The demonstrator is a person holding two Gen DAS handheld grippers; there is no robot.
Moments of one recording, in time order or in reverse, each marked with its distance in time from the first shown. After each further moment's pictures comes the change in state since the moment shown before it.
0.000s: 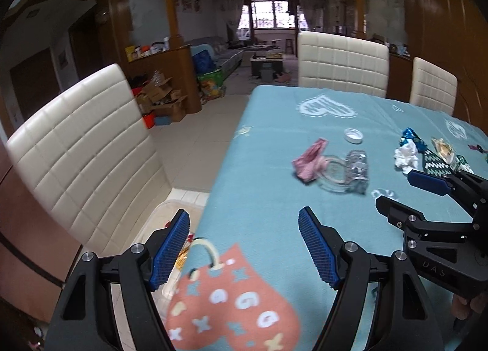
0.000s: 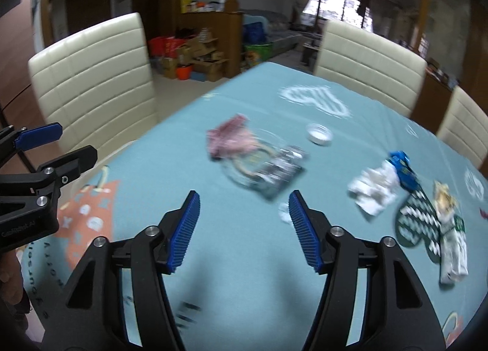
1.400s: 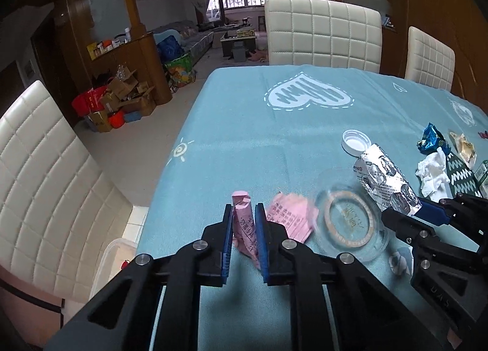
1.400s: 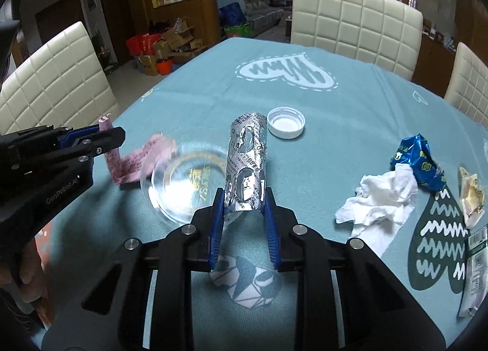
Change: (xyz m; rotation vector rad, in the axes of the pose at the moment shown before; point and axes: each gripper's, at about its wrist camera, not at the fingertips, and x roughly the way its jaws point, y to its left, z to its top) left arm 0.131 -0.054 0.063 0.094 0.102 -0.079; right arm 0.090 -0.069 0.022 0.133 0.087 0.017
